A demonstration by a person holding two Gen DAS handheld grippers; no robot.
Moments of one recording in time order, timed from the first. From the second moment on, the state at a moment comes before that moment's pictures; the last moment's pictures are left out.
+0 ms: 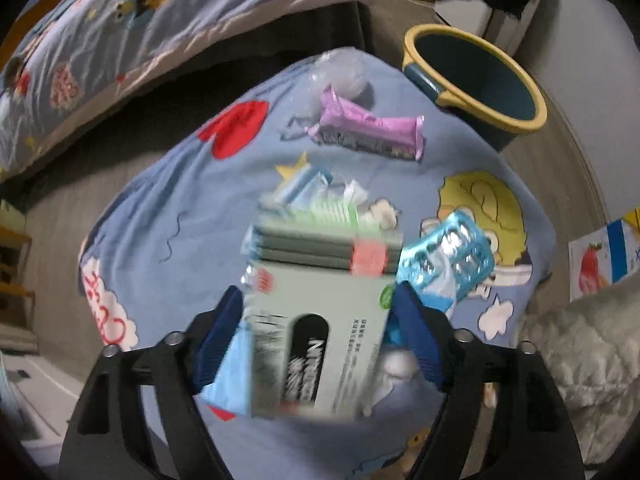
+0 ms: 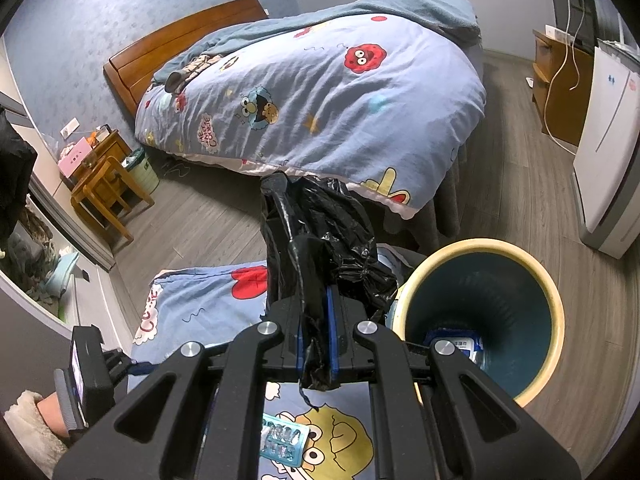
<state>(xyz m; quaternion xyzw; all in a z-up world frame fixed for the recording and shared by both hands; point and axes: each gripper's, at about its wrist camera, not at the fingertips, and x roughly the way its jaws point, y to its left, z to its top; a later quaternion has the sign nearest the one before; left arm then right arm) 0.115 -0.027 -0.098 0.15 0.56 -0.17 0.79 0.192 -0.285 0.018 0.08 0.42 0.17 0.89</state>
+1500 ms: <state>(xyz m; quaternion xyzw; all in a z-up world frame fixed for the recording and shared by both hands) 0.173 -0.173 0.006 0.15 0.40 -0.22 0.87 0.196 -0.380 0.011 0.10 0.42 0.07 0.90</state>
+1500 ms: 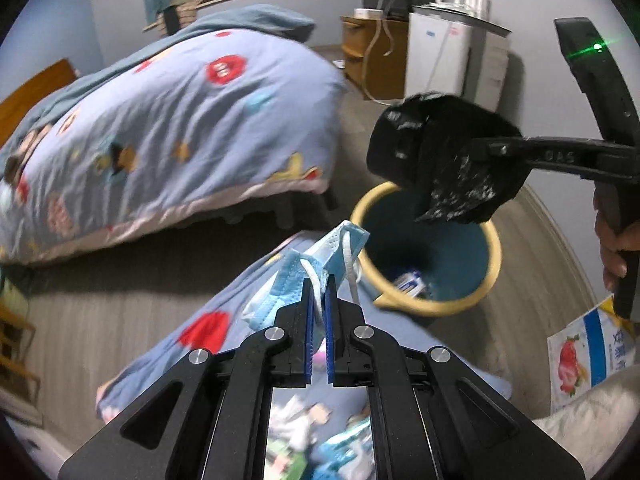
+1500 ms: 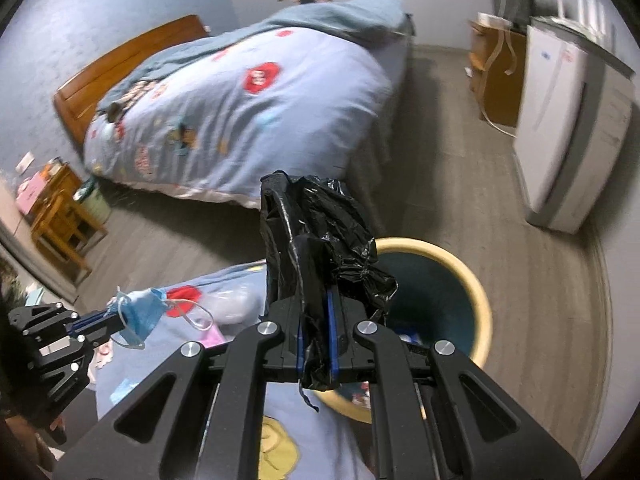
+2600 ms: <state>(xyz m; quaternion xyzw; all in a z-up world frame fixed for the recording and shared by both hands) 0.195 -0.288 -0.071 0.17 0.42 -0.25 0.85 0.211 -0.456 -0.056 0.15 0.48 -0.02 0.86</state>
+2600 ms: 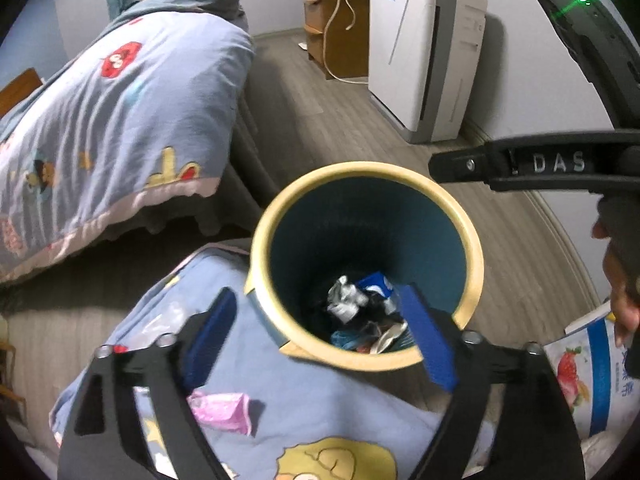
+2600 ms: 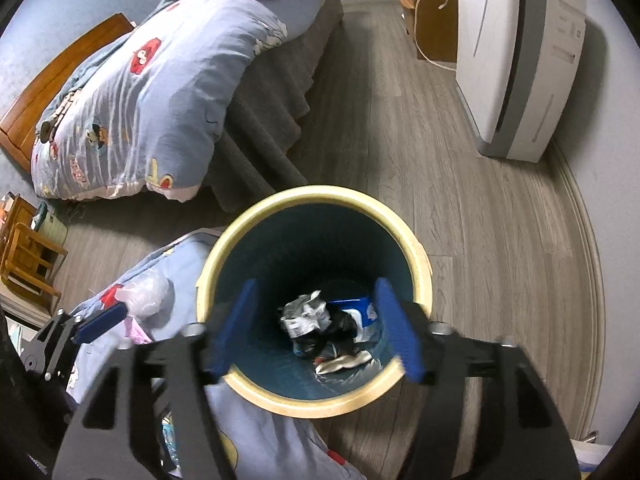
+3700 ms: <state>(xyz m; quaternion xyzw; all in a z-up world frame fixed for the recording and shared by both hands) 0.124 0.058 -0.083 0.04 0.50 -0.02 0.87 0.221 -0.245 -0.044 0.01 0.49 0.10 0.86</state>
